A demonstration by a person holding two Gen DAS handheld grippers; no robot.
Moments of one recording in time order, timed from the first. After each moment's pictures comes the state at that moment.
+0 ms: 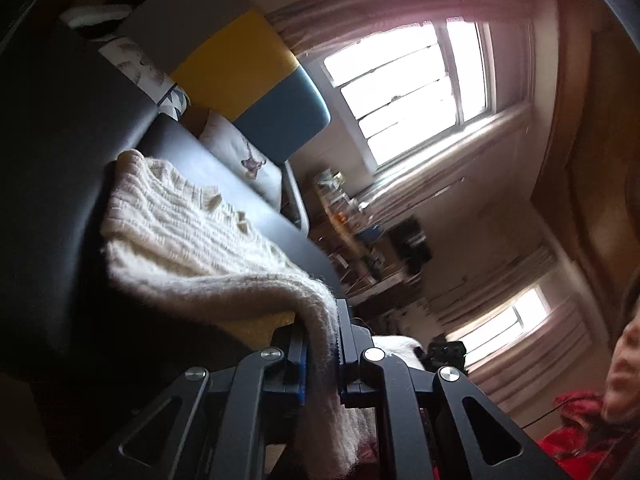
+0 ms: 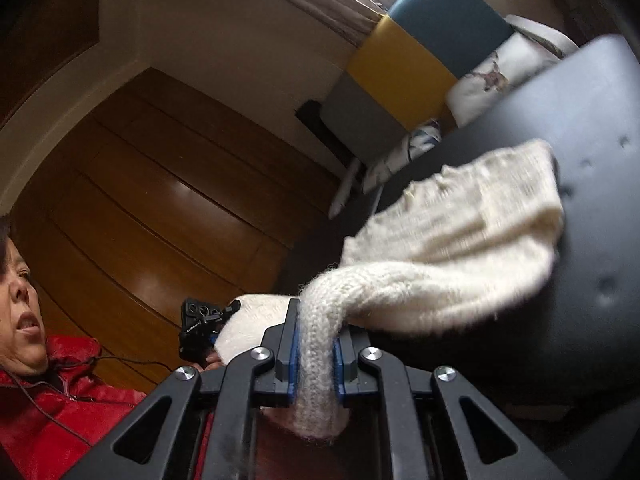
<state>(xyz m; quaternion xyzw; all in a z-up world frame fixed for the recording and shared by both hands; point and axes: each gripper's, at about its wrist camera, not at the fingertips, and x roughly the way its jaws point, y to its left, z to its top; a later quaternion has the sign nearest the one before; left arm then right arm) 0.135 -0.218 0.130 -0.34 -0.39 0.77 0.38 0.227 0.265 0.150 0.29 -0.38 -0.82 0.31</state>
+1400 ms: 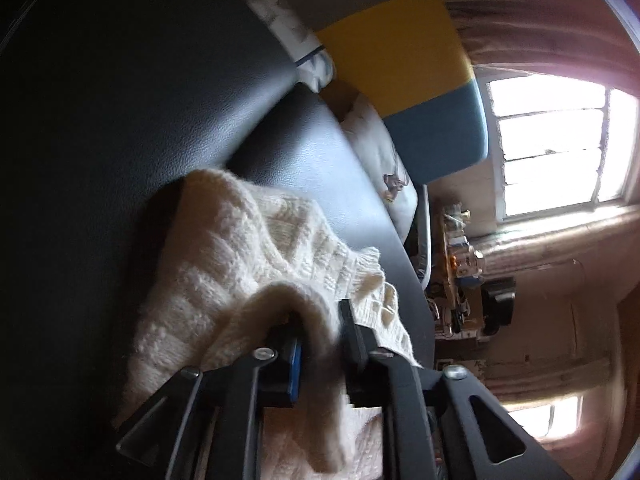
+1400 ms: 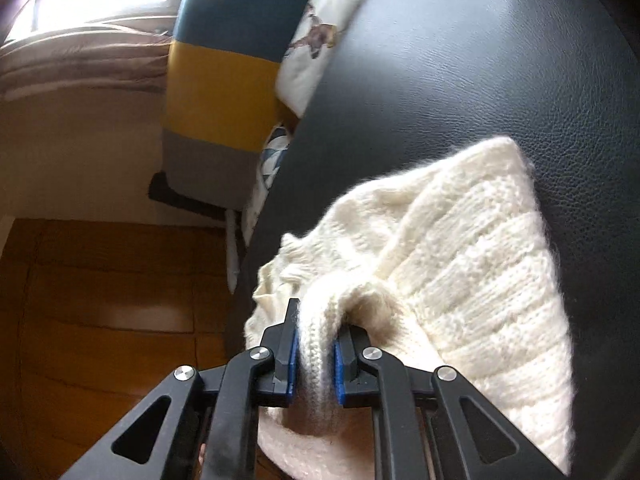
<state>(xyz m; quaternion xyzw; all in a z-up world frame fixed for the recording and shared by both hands) -0.114 -0.187 0.000 -0.48 -0.46 0.72 0.19 -0.044 0.327 -0.018 0.40 -0.57 -0.71 0.10</state>
